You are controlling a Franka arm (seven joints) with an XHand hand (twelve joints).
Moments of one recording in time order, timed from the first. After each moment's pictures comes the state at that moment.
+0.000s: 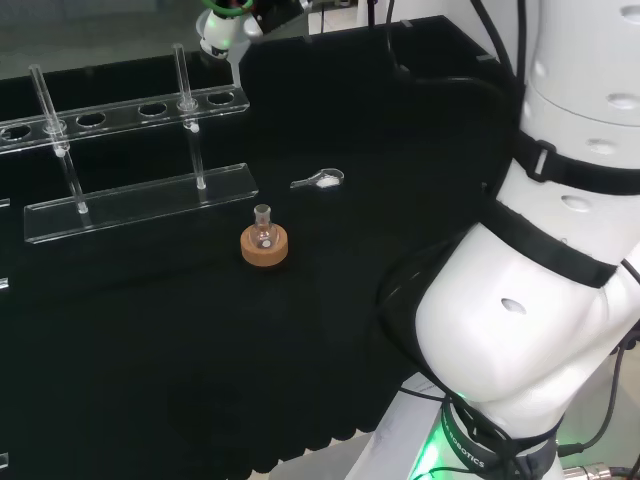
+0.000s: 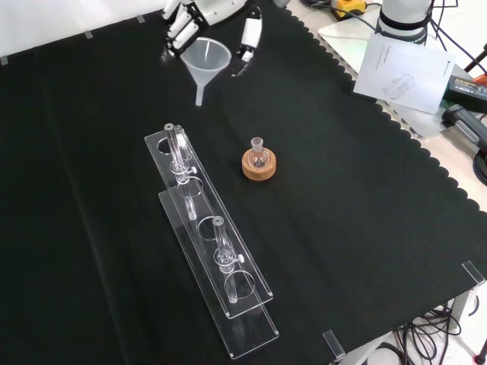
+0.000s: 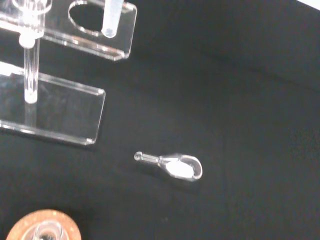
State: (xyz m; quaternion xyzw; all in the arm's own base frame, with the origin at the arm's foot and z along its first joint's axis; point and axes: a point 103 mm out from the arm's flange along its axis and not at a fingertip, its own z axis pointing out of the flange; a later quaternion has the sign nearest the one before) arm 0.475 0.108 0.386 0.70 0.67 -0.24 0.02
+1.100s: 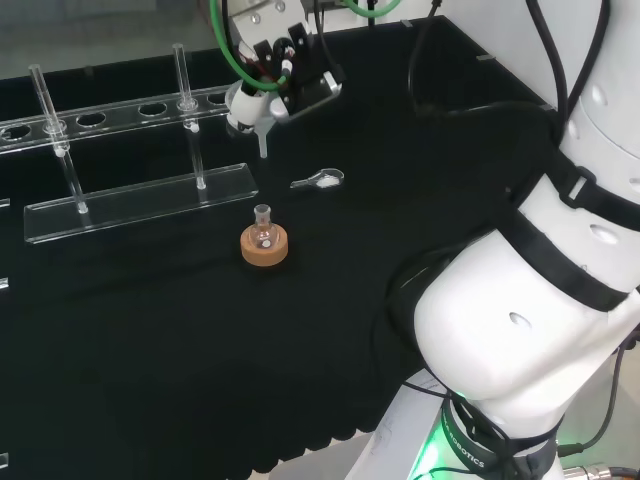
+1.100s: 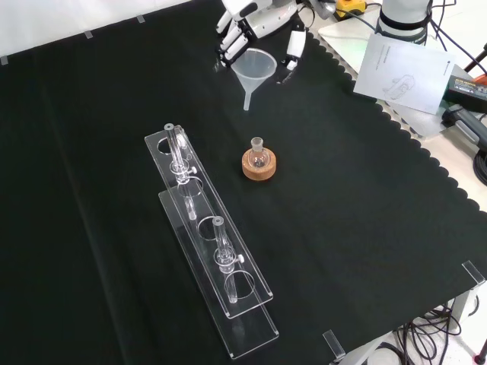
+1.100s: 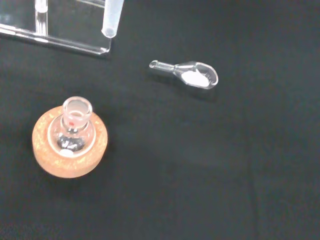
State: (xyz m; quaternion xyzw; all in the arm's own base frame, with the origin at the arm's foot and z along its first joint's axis) arm 0.384 0.103 0.325 0.72 0.65 -0.24 -0.03
